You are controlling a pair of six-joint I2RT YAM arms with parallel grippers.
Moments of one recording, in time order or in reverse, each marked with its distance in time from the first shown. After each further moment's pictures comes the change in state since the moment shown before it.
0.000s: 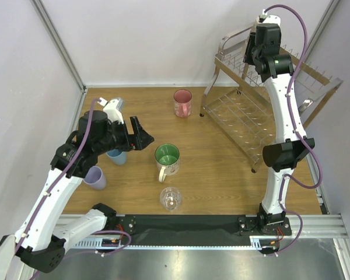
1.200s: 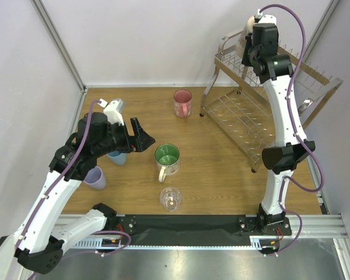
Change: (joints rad) left arm -0.034 -0.019 0.000 0.000 -0.010 -0.024; right arm 0.044 -0.033 0.019 -0.047 -0.003 -0.013
